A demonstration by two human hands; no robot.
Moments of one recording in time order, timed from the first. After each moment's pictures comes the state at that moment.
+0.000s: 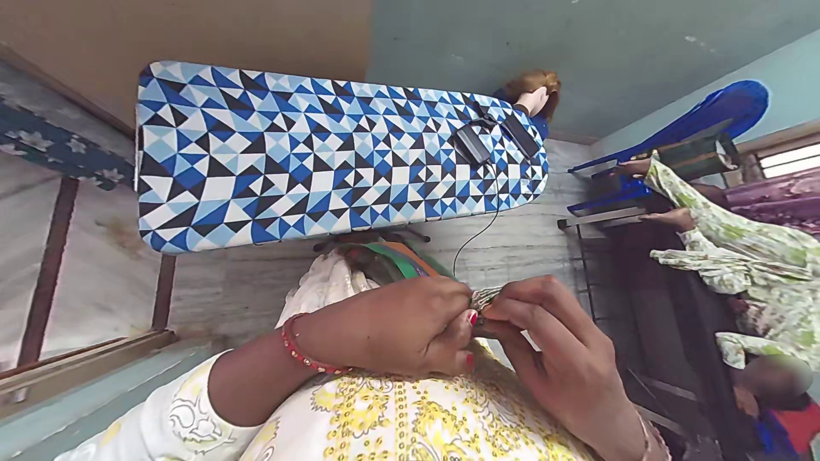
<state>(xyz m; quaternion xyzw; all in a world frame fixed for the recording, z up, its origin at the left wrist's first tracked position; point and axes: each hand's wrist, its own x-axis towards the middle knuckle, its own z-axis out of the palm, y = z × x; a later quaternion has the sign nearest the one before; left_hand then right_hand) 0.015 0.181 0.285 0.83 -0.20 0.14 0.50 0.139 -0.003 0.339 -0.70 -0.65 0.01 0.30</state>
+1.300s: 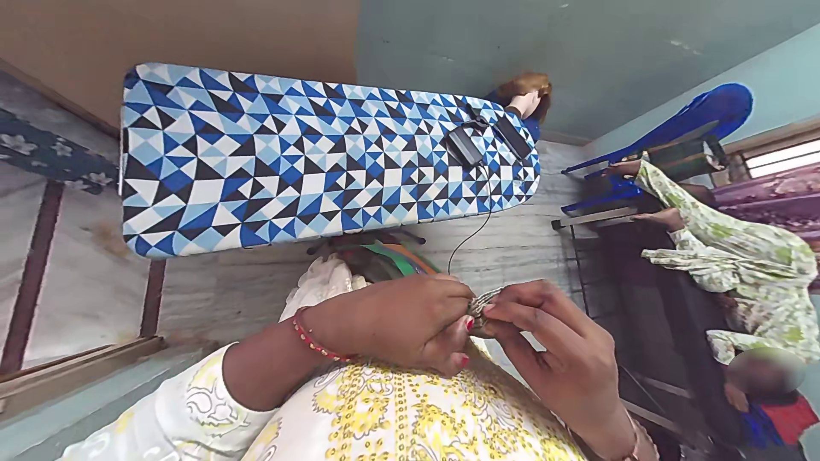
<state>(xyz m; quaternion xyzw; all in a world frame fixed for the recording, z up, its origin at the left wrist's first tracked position) 0.037 0.173 0.266 0.82 -0.27 0.18 0.47 0.152 -0.018 0.332 -0.71 -0.61 0.02 0.34</state>
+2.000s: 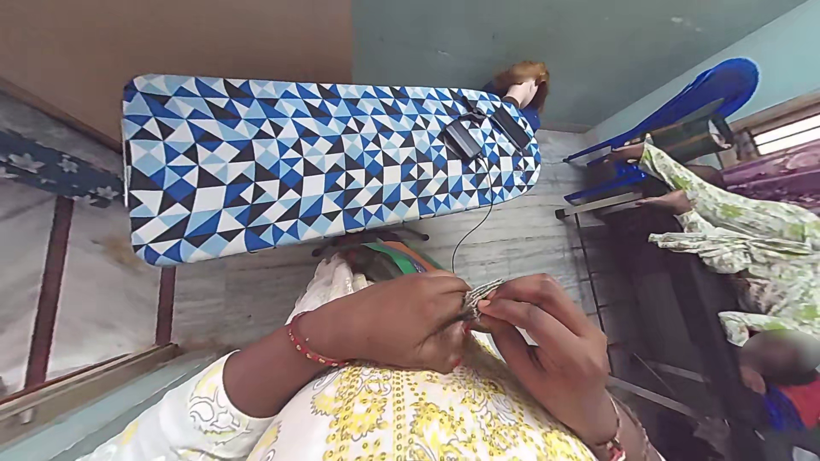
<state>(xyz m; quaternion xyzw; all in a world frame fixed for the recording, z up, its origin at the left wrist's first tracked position) 0.027 0.172 0.263 0.83 -0.25 0.18 0.47 0.138 -0.015 0.323 -0.70 -0.61 -0.01 0.37</state>
